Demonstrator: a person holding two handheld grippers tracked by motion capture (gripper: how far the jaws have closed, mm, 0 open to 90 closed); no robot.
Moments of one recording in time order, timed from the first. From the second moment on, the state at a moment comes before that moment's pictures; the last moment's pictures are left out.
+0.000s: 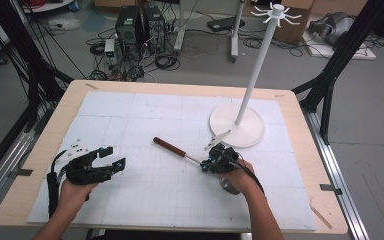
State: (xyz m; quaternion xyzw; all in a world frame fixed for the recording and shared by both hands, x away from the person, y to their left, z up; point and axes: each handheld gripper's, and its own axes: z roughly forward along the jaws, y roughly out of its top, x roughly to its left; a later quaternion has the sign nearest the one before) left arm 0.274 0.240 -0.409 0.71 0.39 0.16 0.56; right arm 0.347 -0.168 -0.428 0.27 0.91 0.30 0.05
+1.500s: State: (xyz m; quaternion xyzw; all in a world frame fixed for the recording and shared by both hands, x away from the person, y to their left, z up) left arm 0.305 0.184 -0.359 0.68 0.36 0.07 0.64; right arm 0.286 -0.181 -0.371 0.31 0.81 0.48 0.09
